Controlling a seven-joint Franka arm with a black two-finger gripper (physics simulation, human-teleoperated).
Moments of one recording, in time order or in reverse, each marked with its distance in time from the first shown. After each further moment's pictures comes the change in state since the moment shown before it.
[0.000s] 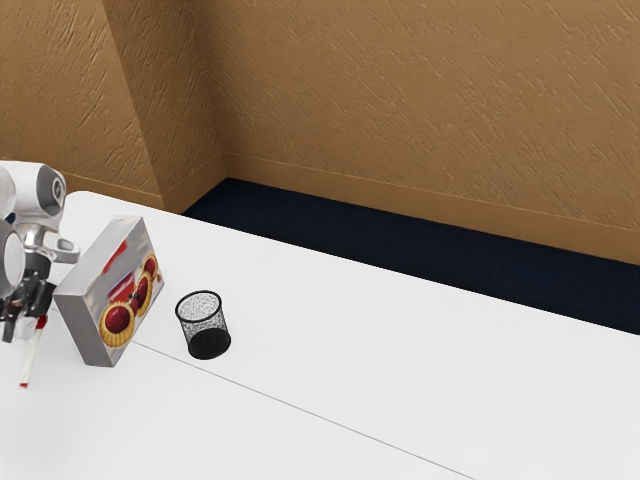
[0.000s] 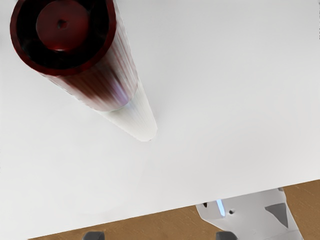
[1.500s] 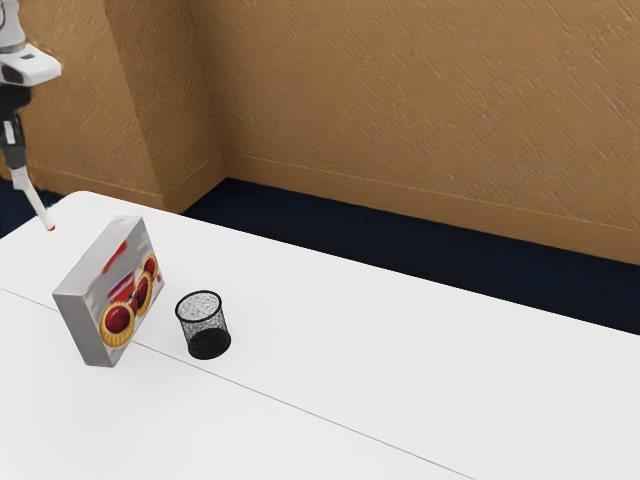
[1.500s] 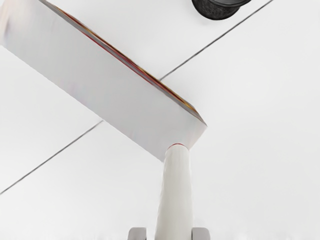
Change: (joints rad) arm -0.164 -0.975 -0.162 -0.461 0.078 0.461 0.422
